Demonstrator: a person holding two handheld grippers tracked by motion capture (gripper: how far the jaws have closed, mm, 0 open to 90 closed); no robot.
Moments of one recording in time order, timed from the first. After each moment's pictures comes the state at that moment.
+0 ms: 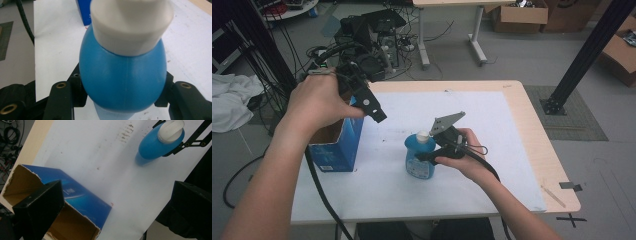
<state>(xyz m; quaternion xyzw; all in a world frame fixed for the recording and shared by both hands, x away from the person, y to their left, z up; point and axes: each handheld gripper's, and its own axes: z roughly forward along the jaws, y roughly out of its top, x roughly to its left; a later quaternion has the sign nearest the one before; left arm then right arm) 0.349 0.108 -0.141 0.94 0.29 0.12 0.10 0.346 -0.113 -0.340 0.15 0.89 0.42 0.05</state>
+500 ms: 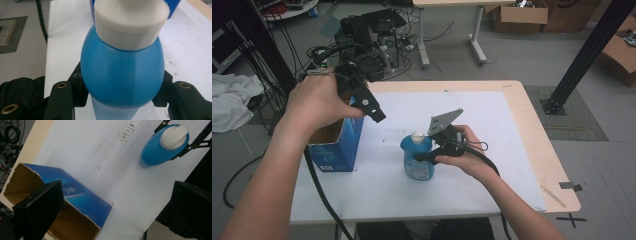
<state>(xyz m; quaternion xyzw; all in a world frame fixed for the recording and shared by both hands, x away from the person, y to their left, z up) 0.348 0.109 -0.141 0.94 0.29 0.12 0.10 0.348 -0.109 -0.329 0.09 0.90 0.43 0.03</state>
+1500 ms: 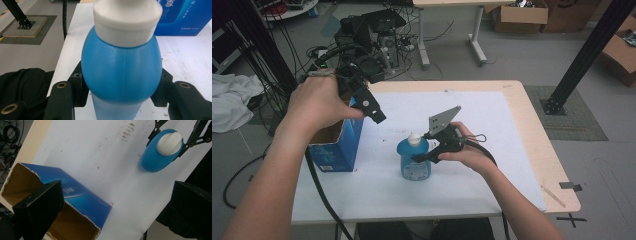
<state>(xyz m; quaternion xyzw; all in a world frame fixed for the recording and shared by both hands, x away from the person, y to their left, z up) 0.349 0.109 -0.145 0.94 0.29 0.12 0.09 0.371 -0.108 -0.344 -0.01 0.89 0.46 -0.02</state>
